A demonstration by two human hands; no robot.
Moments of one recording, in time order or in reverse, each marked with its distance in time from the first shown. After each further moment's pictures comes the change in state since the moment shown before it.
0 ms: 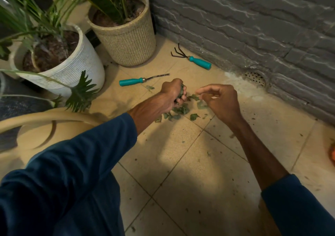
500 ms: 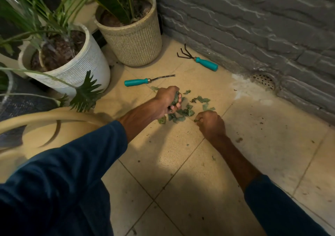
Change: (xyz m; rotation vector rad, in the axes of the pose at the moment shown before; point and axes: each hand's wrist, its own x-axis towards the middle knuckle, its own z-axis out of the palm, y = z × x) left_hand 0.006 -0.014 -0.034 0.077 -0.009 -0.020; right_hand -0.018 0.079 0.070 -0.584 -0.143 0.125
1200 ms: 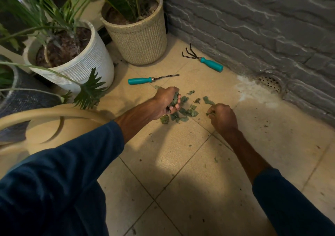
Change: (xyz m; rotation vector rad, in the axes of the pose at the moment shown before) left_hand -0.006 0.000 -0.014 0.002 -0.018 -0.014; right_hand 0.028 0.022 -0.020 0.021 0.044 -0.043
